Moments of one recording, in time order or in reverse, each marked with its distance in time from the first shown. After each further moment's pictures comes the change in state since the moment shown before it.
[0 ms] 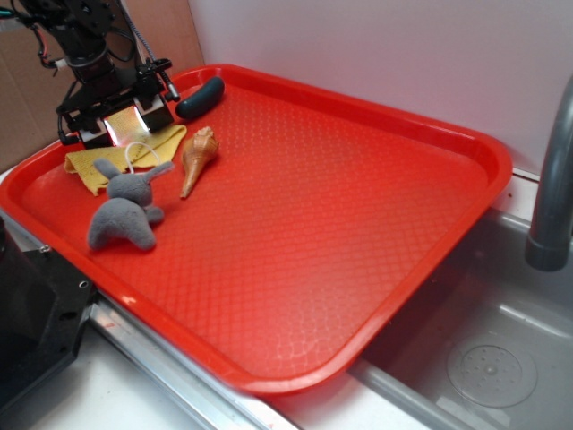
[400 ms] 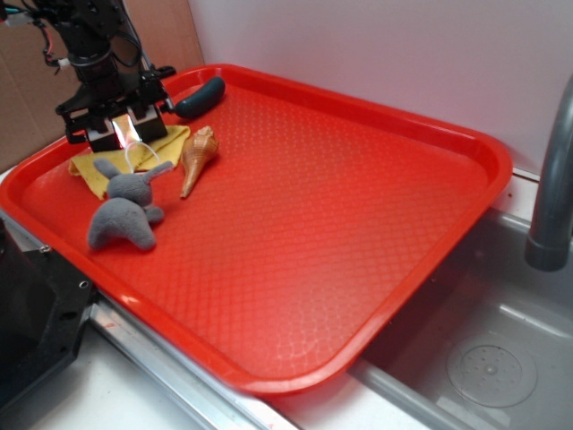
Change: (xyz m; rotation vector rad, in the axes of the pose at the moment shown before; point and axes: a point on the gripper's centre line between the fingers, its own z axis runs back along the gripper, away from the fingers) arm -0.017 -0.001 0.014 0.090 0.076 -0.150
